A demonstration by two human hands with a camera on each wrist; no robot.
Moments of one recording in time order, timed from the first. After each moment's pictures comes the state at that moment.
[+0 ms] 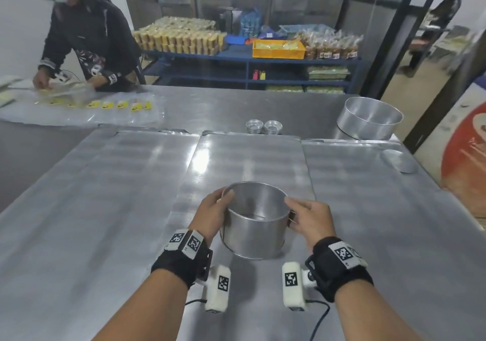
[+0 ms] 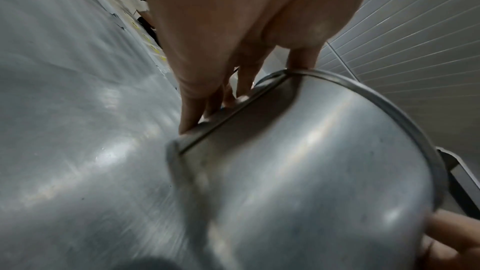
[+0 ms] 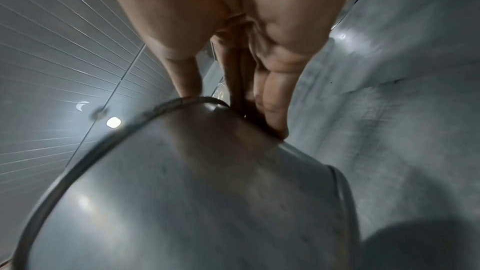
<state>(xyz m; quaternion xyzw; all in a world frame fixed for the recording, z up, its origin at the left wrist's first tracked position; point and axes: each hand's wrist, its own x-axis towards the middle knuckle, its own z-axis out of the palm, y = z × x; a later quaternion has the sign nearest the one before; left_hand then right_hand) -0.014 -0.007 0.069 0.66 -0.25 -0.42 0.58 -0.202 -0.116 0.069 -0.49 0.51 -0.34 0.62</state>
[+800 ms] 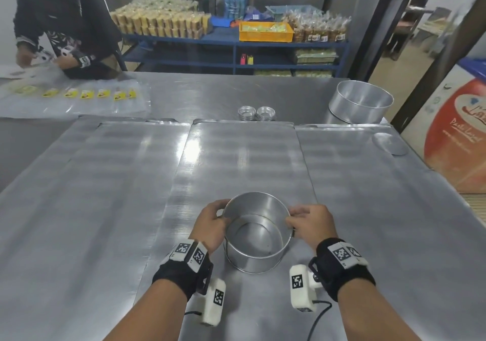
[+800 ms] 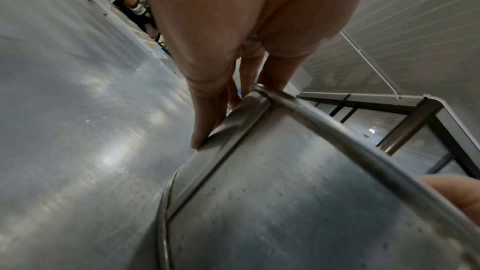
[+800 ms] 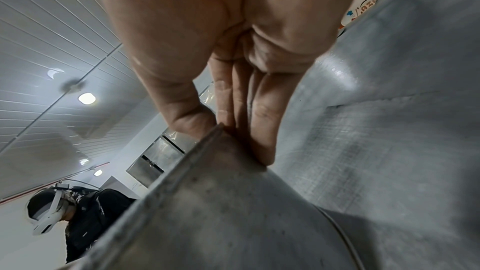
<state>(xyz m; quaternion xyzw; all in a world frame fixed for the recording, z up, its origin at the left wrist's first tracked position) -0.016 0.011 0.031 0.71 -0.31 -0.41 0.48 -0.220 -0.104 0.039 -0.60 0.57 -0.25 0.50</state>
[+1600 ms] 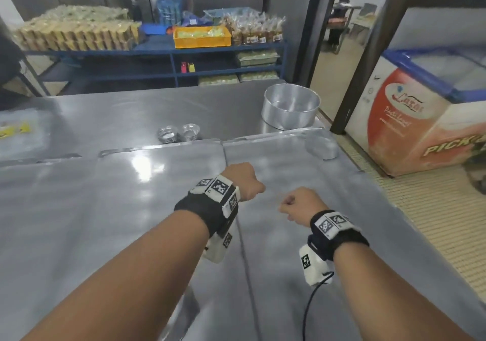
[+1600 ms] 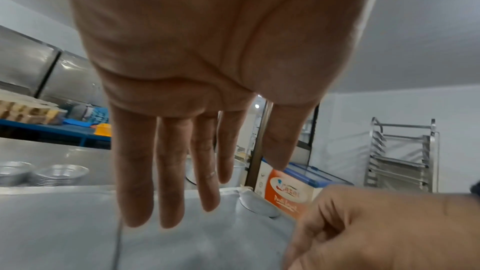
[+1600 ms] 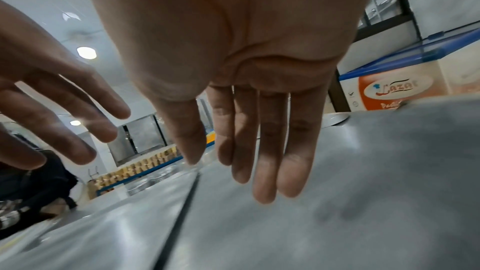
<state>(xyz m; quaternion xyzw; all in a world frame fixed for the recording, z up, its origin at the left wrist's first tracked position) -0.176 -0.271 0.134 0.73 -0.62 -0.28 0.08 -0.357 -0.314 0.059 -0.73 0.59 -0.06 0.33</state>
